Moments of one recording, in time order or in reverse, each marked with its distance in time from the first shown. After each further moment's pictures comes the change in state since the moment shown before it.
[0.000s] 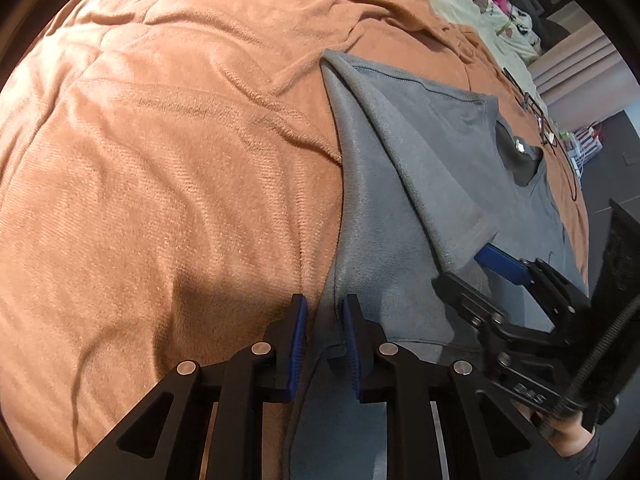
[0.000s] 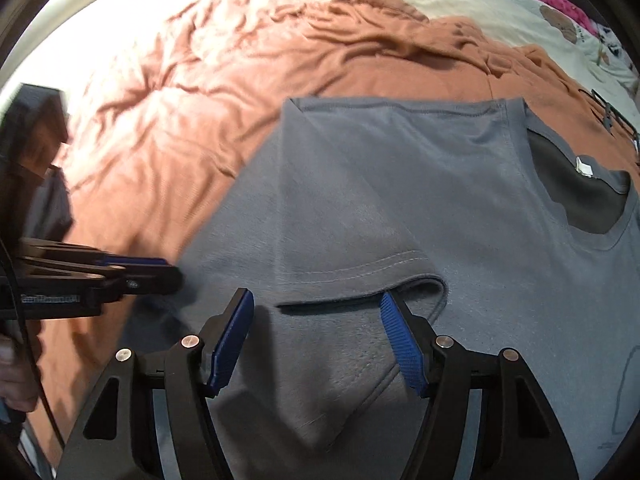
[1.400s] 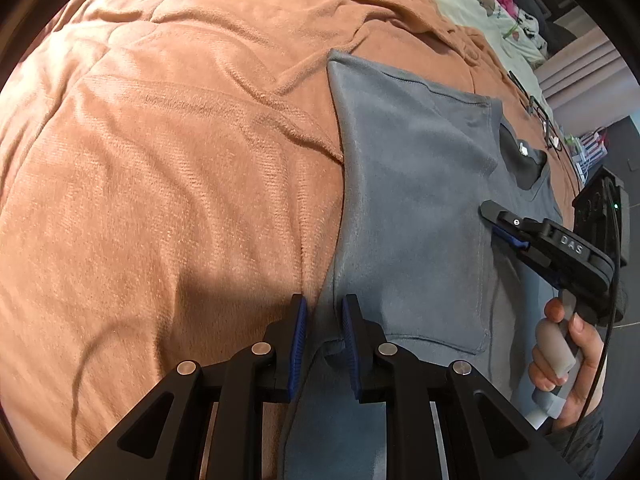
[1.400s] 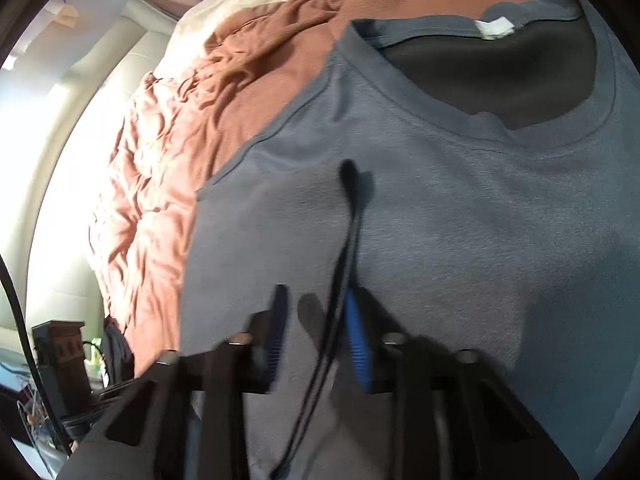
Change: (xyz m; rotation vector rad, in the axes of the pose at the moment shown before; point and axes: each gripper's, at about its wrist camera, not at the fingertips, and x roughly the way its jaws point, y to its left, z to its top) left arm -0.002 -0.003 0.000 -0.017 -0.001 0.022; right arm 0.031 -0.150 0.004 0.572 -0.021 0.296
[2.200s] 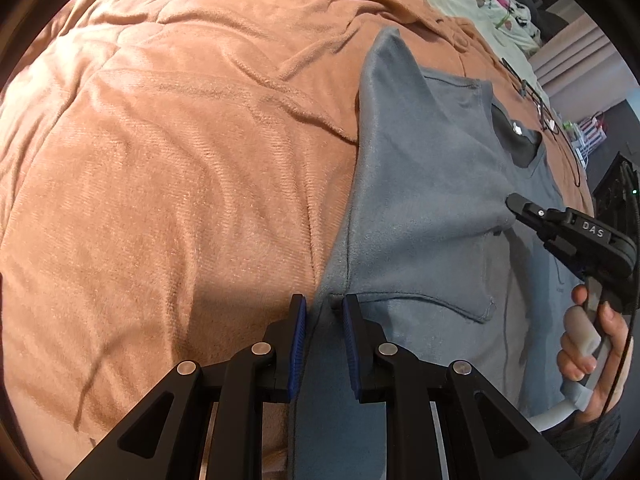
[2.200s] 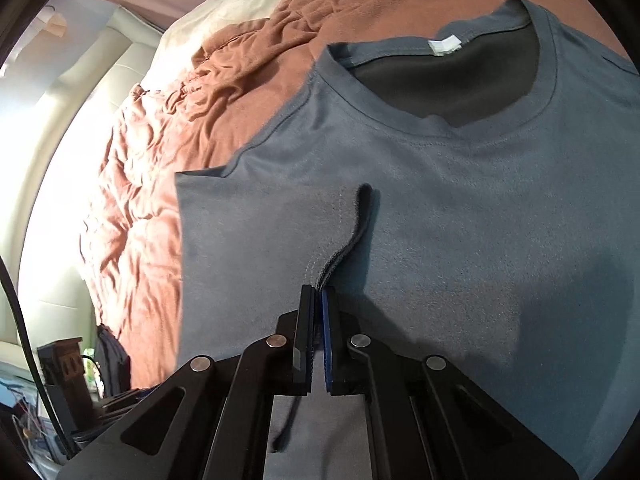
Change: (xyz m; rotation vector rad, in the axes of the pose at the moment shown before) left arm -0.010 -0.002 -0.021 0.041 -0.003 0.029; right arm -0.047 0.026 -0.030 0.007 -0.037 -0.070
